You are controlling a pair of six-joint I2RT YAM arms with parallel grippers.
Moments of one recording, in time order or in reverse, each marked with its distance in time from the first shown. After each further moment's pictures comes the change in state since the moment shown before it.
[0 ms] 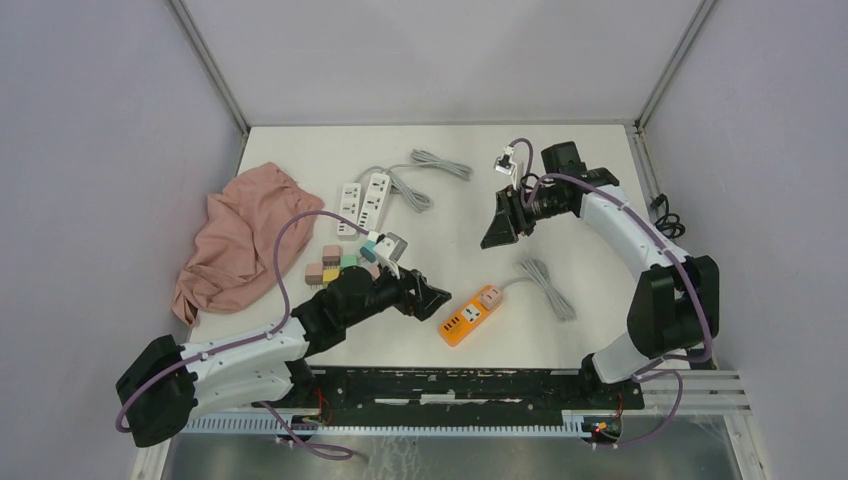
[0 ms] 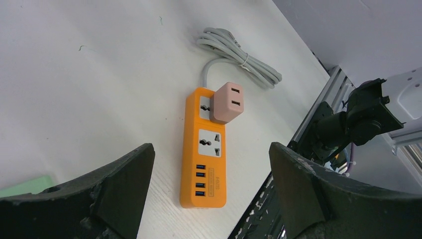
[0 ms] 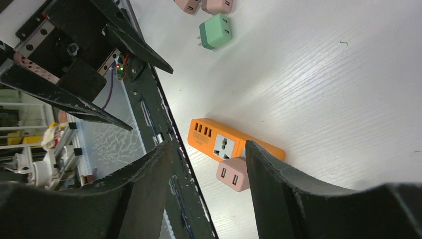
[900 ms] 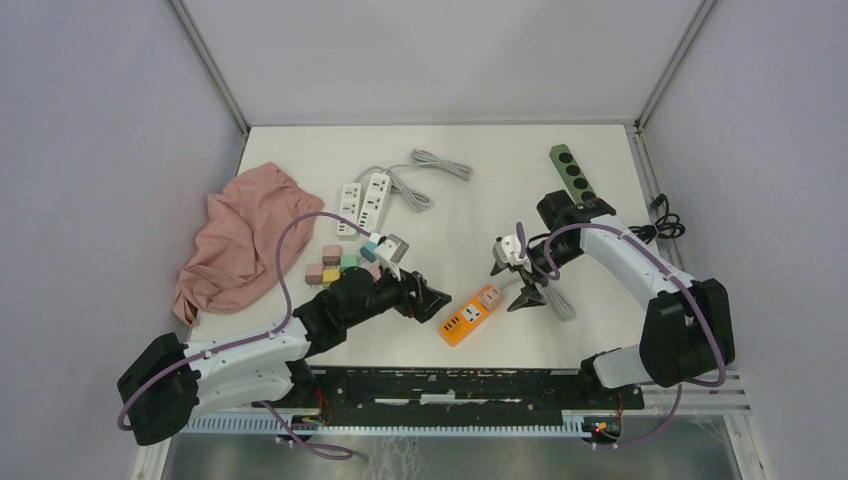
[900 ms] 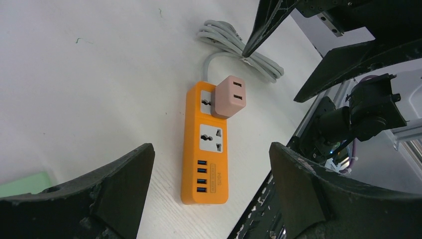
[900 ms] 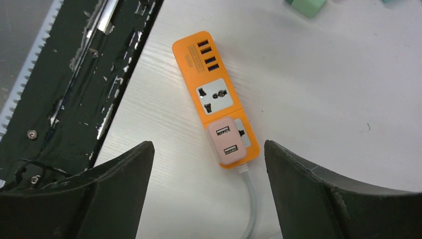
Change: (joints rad) left arm 0.000 0.010 -0.013 0.014 0.014 0.001; right arm 0.050 -0.155 -0.238 -0.403 -0.032 -1.453
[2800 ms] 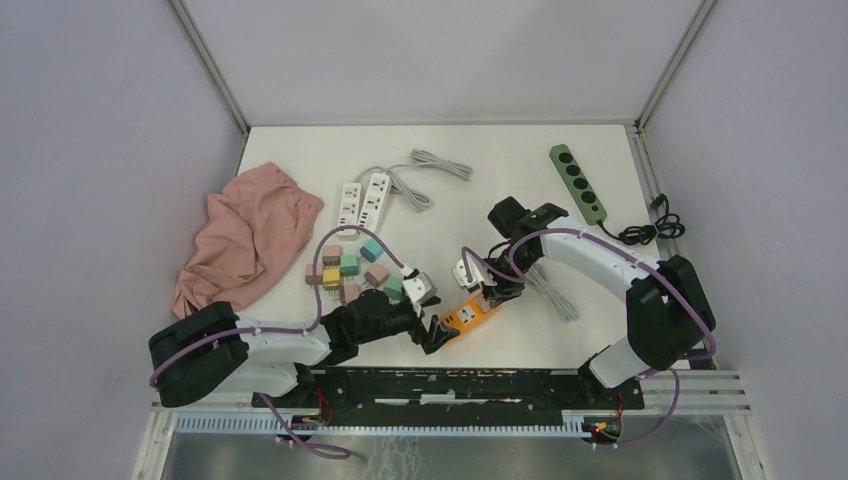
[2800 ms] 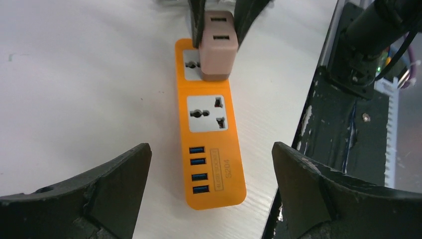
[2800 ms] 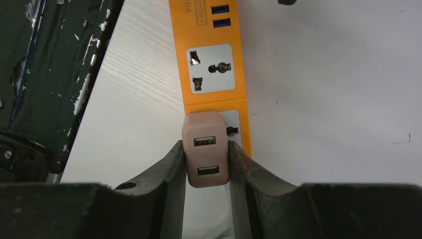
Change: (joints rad) left arm -0.114 0.229 -0.122 0.348 0.069 0.312; right arm 0.295 0.113 0.038 0.193 0.378 0.248
